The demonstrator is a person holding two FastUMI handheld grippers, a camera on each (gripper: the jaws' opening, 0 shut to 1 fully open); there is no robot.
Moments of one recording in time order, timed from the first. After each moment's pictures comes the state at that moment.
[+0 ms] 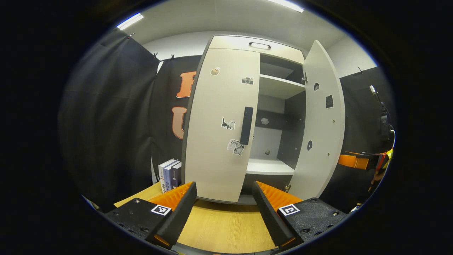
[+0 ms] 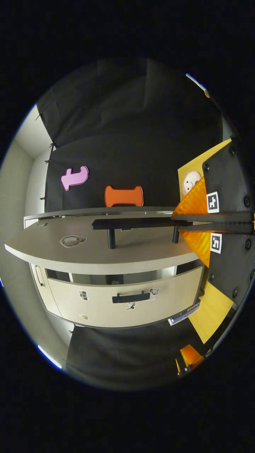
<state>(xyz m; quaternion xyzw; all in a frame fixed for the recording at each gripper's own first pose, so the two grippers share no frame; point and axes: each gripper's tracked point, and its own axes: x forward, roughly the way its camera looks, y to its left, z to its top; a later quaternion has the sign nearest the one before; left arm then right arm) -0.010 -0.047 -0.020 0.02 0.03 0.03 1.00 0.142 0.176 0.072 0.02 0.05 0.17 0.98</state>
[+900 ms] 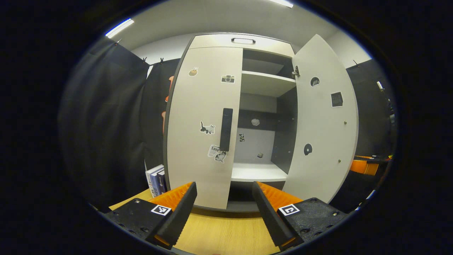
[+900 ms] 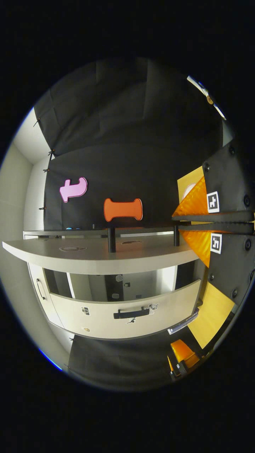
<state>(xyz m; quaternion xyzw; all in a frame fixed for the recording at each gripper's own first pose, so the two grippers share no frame) 0.046 -0.107 -0.012 0.04 0.02 0.03 1.00 0.151 0.145 0.072 0.01 0.05 0.14 0.99</state>
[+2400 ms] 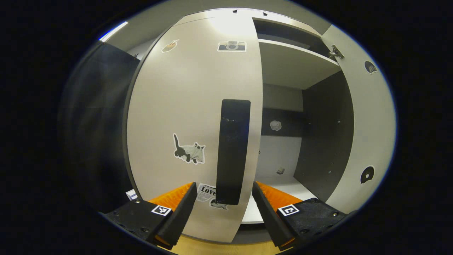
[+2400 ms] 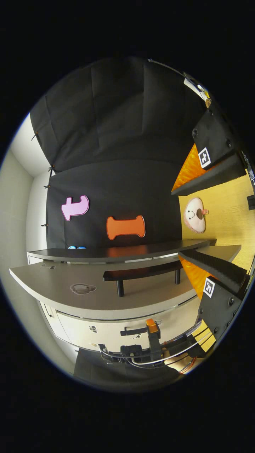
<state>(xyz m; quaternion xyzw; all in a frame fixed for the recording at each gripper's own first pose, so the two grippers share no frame) 0.268 -0.081 -0.006 0.05 0.03 0.06 1.00 0.164 0.109 0.075 0.04 0.05 0.09 0.99</state>
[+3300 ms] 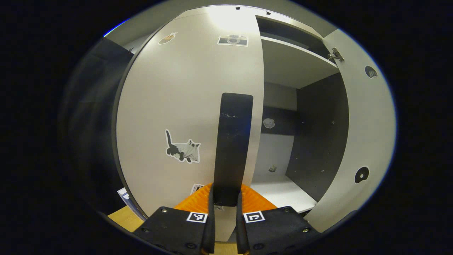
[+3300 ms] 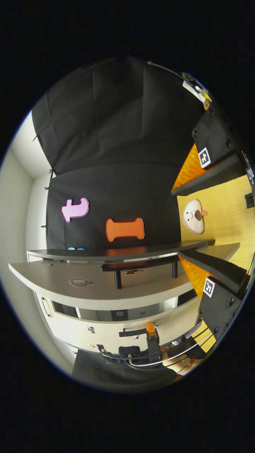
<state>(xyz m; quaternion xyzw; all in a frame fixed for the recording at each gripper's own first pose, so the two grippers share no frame) 0.269 -0.085 -0.008 0.04 0.04 0.02 1.00 0.158 0.115 0.077 0.04 0.04 0.06 1.00</state>
